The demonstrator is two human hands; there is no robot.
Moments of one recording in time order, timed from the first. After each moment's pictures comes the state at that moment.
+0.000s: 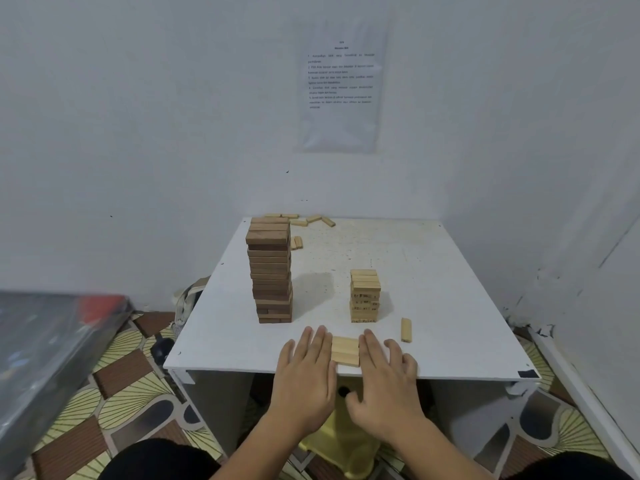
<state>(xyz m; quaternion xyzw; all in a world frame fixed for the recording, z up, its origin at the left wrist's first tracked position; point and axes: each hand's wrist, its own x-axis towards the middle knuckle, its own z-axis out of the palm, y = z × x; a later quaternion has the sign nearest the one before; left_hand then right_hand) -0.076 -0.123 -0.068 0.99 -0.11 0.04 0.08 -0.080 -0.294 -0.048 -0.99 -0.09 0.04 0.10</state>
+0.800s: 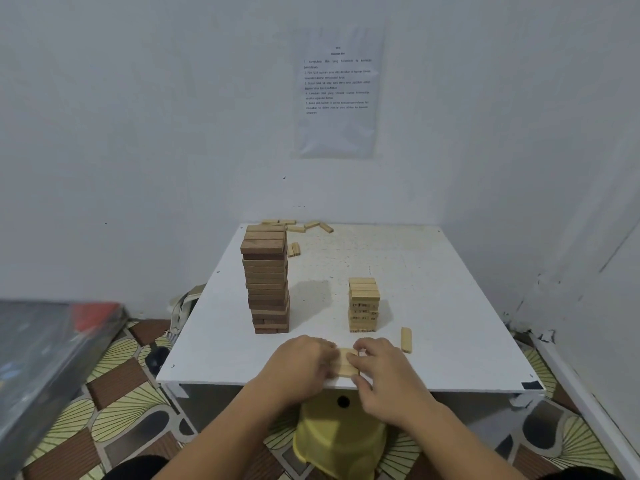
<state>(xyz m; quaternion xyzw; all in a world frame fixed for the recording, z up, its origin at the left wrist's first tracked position) -0.029 -0.105 -0.017 0.96 -0.25 -0.02 0.13 -0.046 -0.317 -0.028 -0.96 -0.21 0.02 0.18</state>
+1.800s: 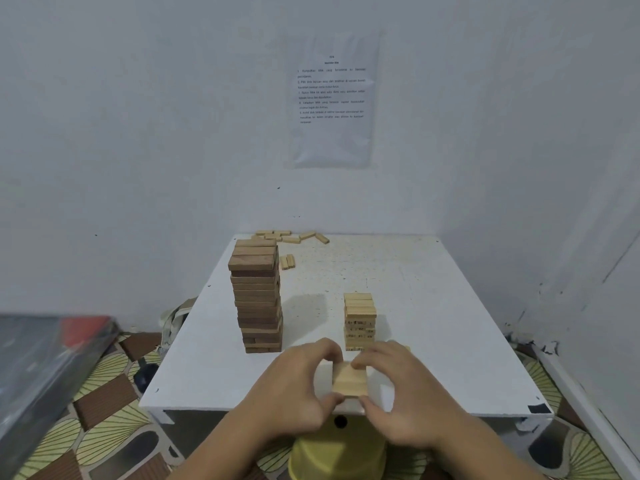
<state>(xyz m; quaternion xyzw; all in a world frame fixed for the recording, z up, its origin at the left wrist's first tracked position) -0.053 -0.109 0.025 0.92 -0.23 0.02 0.32 -0.048 -0.346 0.009 -0.90 -0.28 -0.03 0.33</state>
